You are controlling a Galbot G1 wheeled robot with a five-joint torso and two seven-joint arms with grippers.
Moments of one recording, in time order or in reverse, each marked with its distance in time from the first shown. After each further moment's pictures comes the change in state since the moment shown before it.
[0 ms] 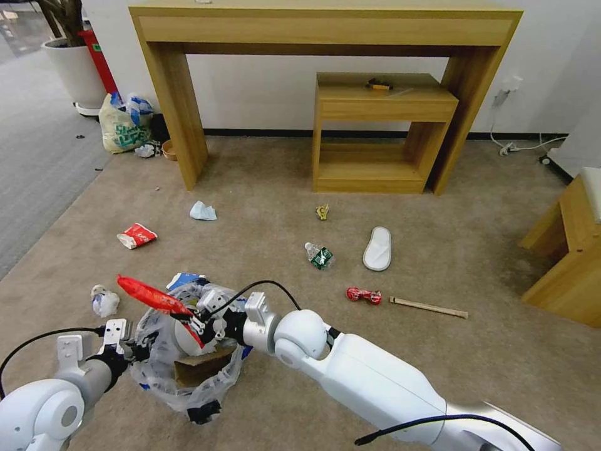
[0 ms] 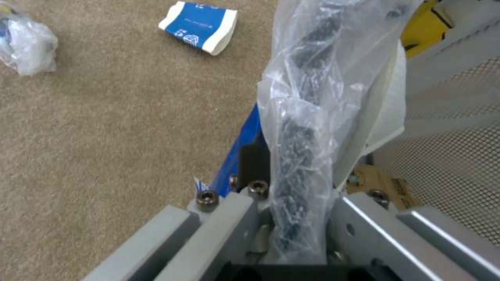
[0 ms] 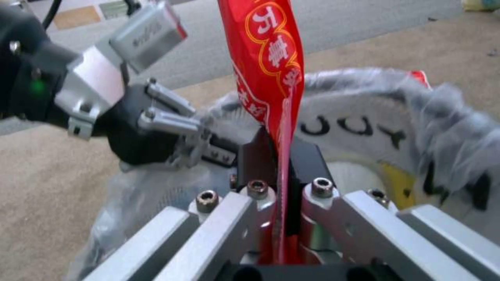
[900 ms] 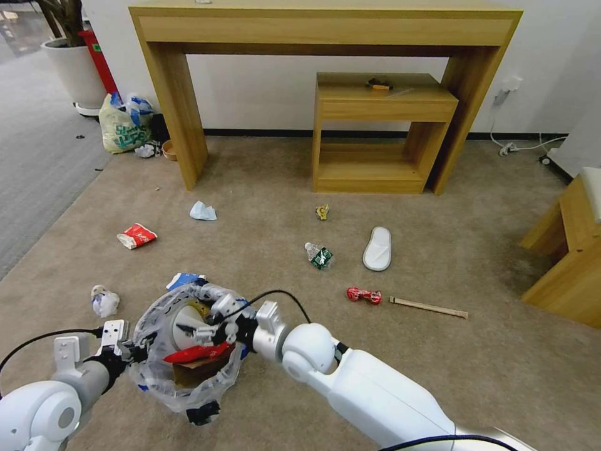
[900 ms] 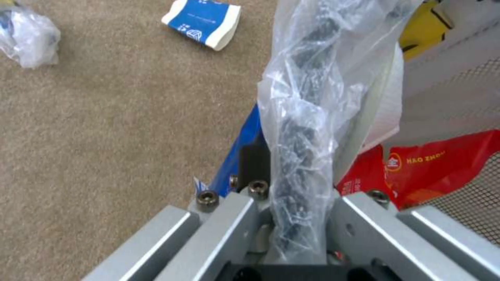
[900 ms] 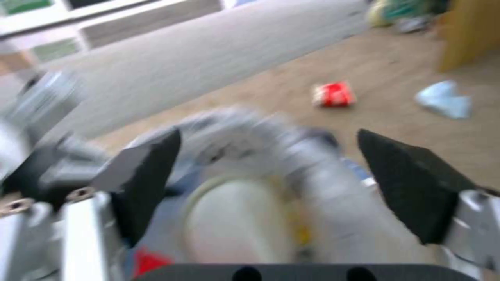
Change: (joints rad) left arm 0.014 -0.017 -0.017 0.002 0.010 0.000 0.018; right arm -0.112 -0.013 0.168 0.082 -0.002 -0.008 0.134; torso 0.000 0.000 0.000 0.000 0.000
